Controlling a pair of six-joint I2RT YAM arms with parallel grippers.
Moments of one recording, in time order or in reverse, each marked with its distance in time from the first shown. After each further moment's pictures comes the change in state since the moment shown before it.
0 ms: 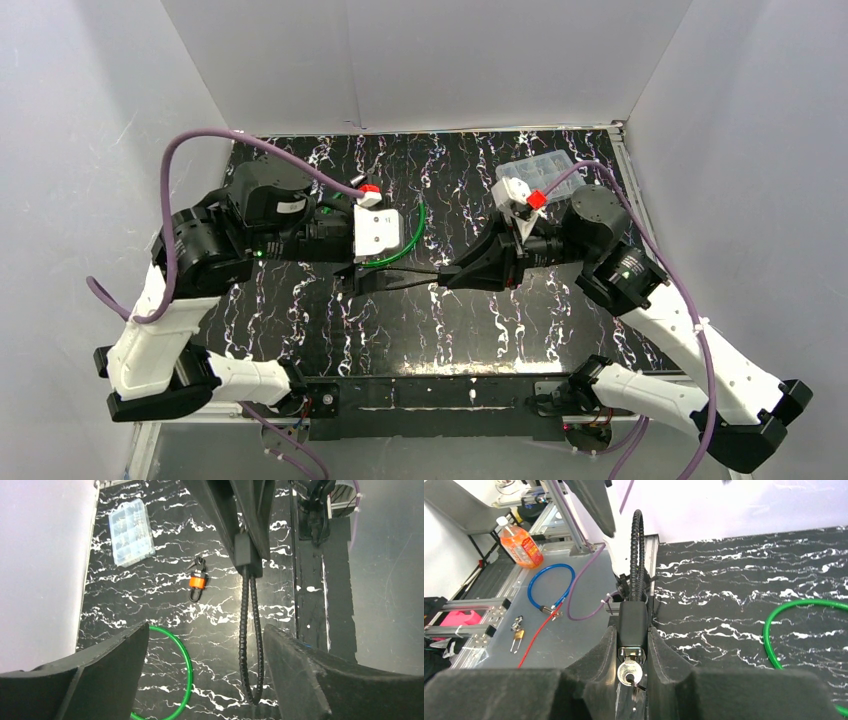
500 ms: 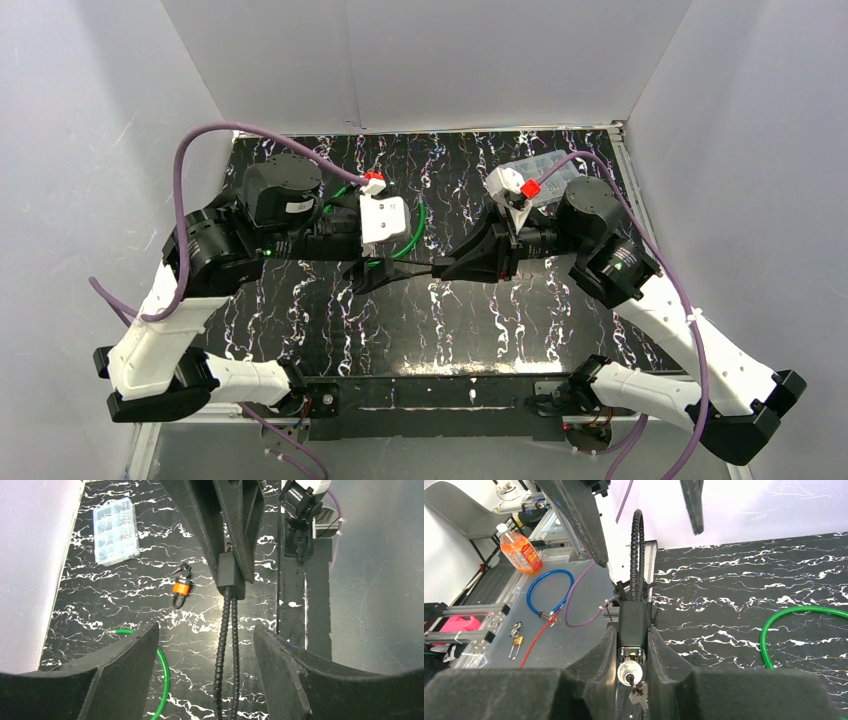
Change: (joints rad) left arm 0.007 -0.027 -0.090 0.083 0.015 -0.130; right arm -0.002 0.053 0.041 0.040 -0.009 0.024
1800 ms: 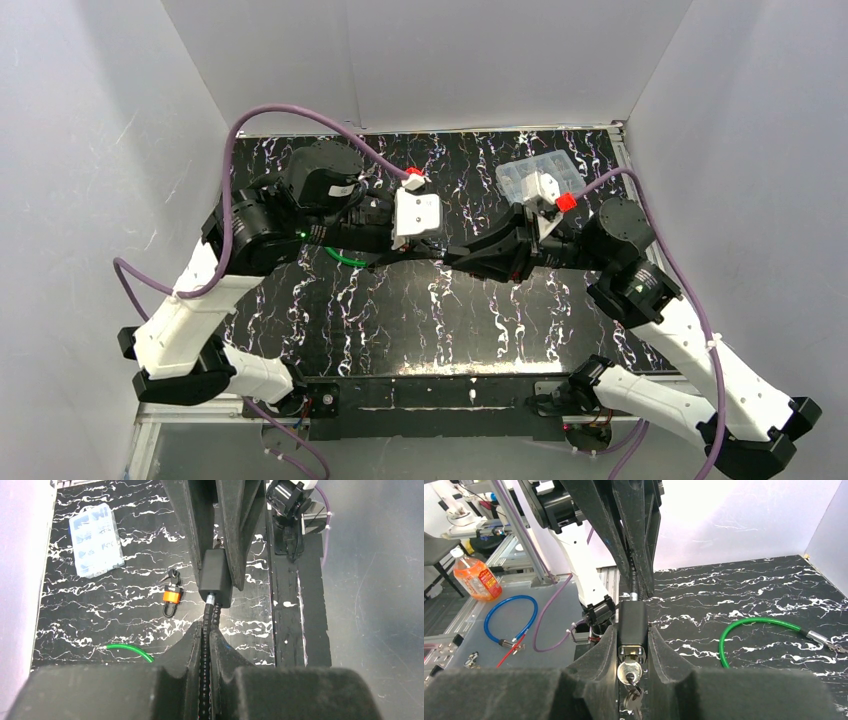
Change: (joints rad) left arm 0.001 0.127 0.068 -0.021 0.059 0.044; right arm -0.007 -0.132 -0.083 0.083 0.164 -0.001
